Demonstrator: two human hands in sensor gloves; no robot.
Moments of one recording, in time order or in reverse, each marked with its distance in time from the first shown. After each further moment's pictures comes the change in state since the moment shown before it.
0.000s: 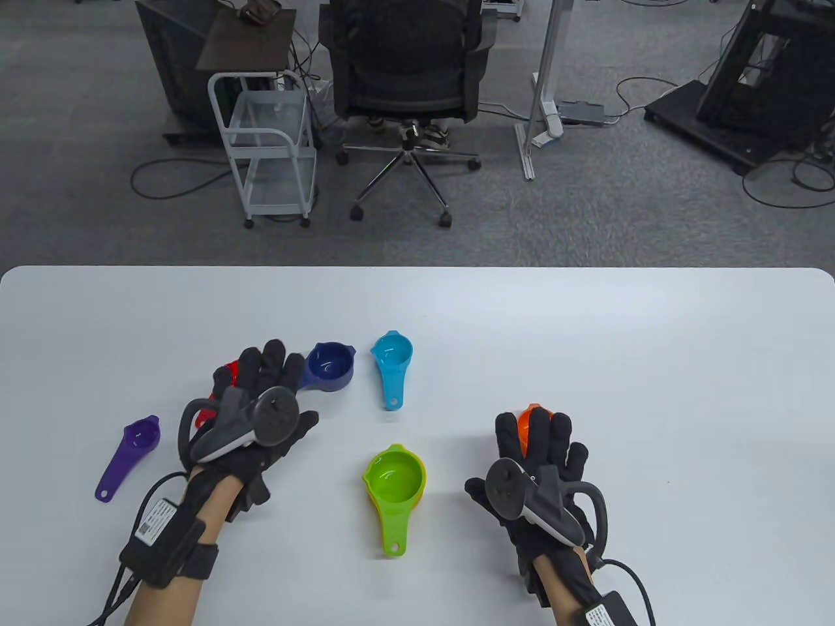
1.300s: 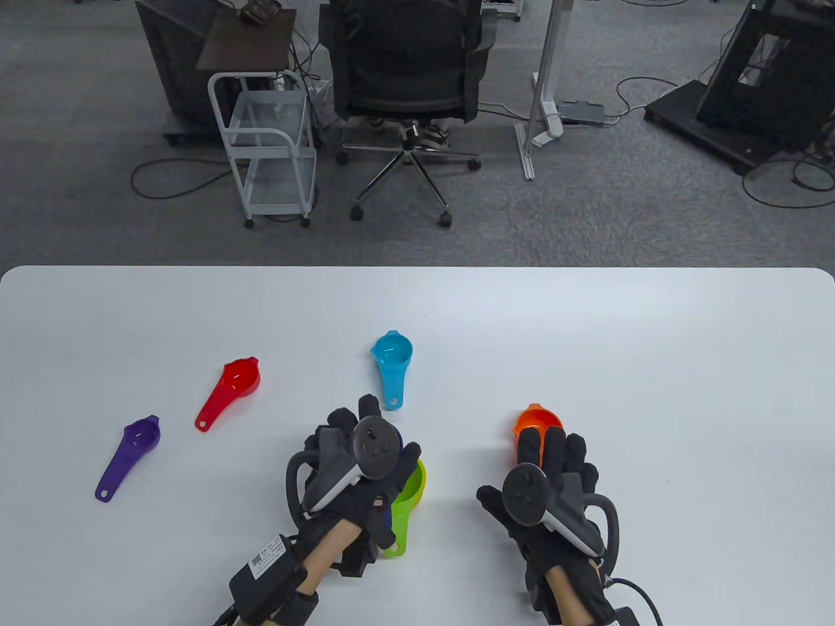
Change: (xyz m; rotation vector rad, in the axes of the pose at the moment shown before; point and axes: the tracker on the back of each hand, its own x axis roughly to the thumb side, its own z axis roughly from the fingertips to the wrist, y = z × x) left_hand 0.132 -0.016 0.050 -0.050 0.133 0.323; right_hand -0.012 0.002 0.012 0.081 0.010 -0.127
